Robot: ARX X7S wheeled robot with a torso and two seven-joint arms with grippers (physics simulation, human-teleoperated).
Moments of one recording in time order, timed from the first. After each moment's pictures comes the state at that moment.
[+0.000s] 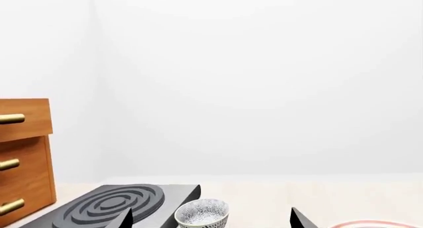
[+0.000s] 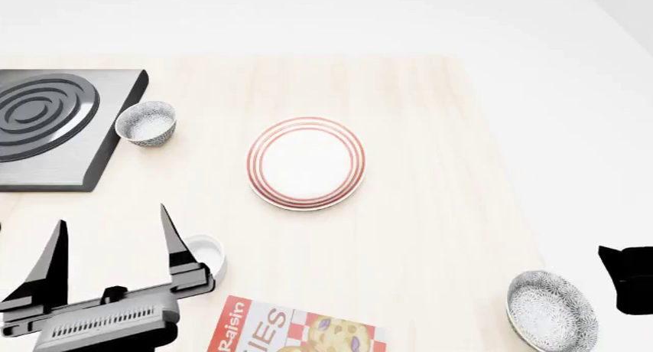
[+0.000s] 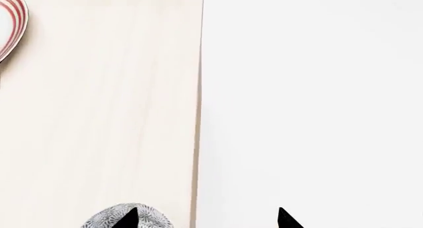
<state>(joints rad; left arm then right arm) 0.11 -0.30 0.15 0.45 0.02 0.13 -0.52 -0.10 1.30 0.60 -0.33 1.61 1.10 0.32</state>
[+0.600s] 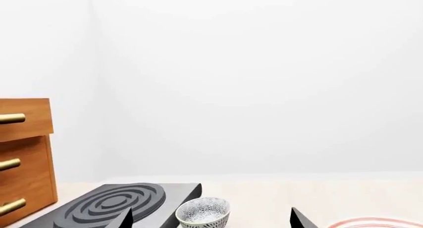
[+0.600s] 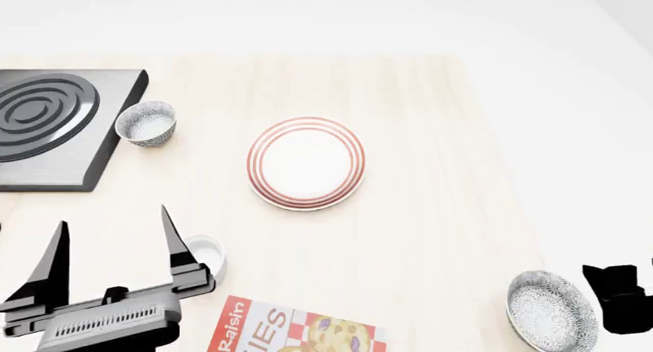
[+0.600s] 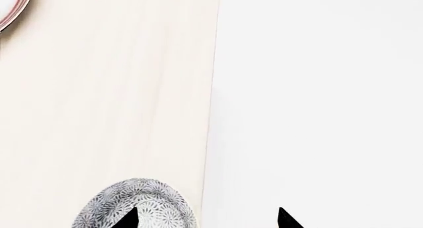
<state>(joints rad) 0.10 -0.31 0.15 0.43 0.02 0.14 -0.54 -0.10 1.31 0.54 -0.36 1.60 1.11 0.30</state>
